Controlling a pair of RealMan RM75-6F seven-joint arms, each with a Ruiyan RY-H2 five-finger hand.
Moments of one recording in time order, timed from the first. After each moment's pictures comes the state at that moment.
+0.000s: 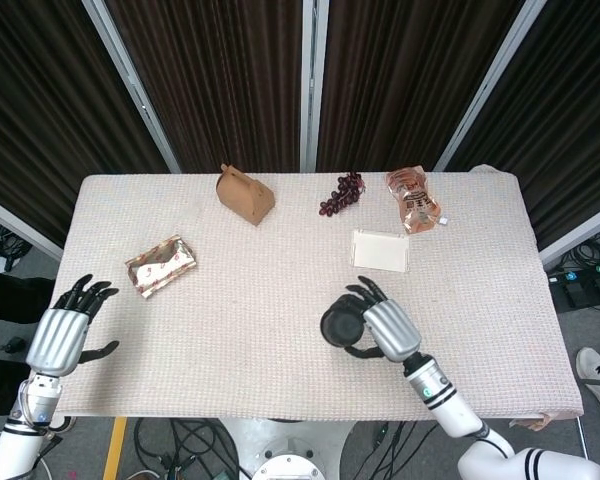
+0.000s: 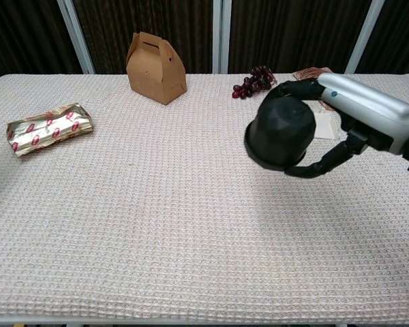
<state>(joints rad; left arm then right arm) -0.20 -1.30 -0.03 -1.51 1.56 1.46 0.07 0.50 -1.55 0.08 -1.55 -1.61 1.18 0.04</state>
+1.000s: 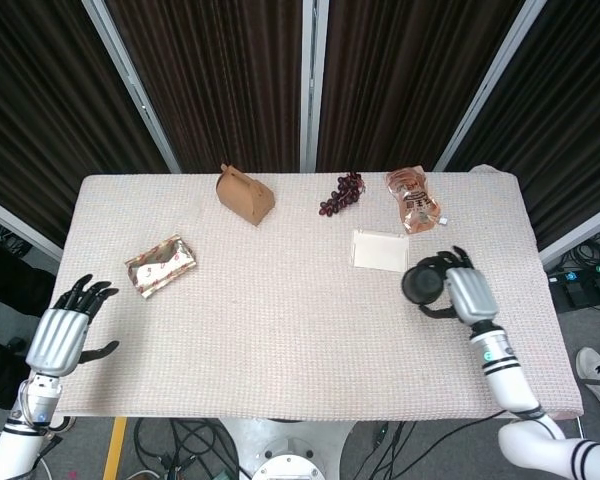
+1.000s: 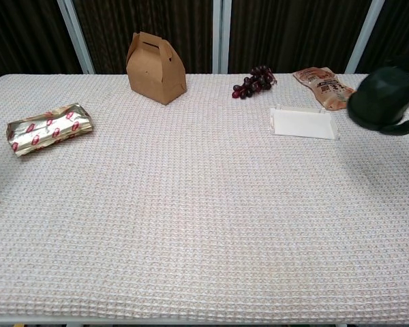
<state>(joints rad) -0.20 -1.30 -0.03 -1.51 1.56 1.46 0.07 0.46 -1.32 0.19 -1.49 -1.24 1.06 0.09</state>
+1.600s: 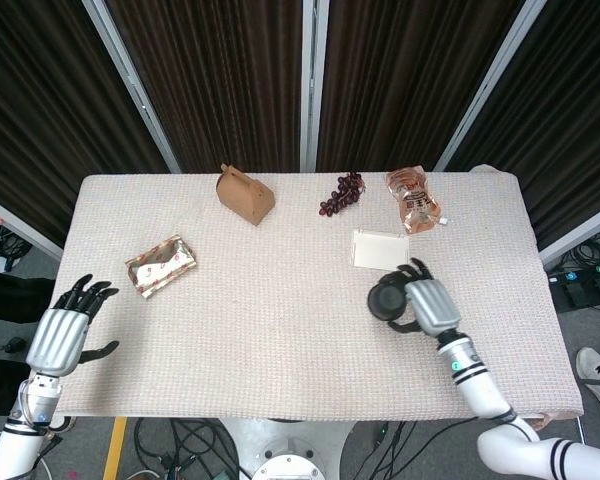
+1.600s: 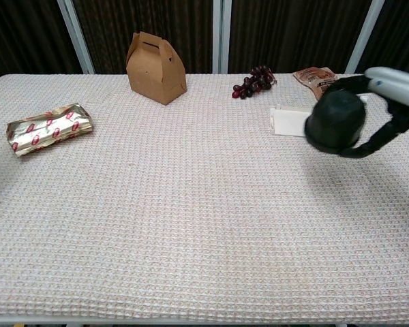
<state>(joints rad) -0.20 -1.30 -0.03 -1.51 1.56 1.46 0.07 0.49 -1.40 0.16 -1.55 -1.29 1.05 -0.04</state>
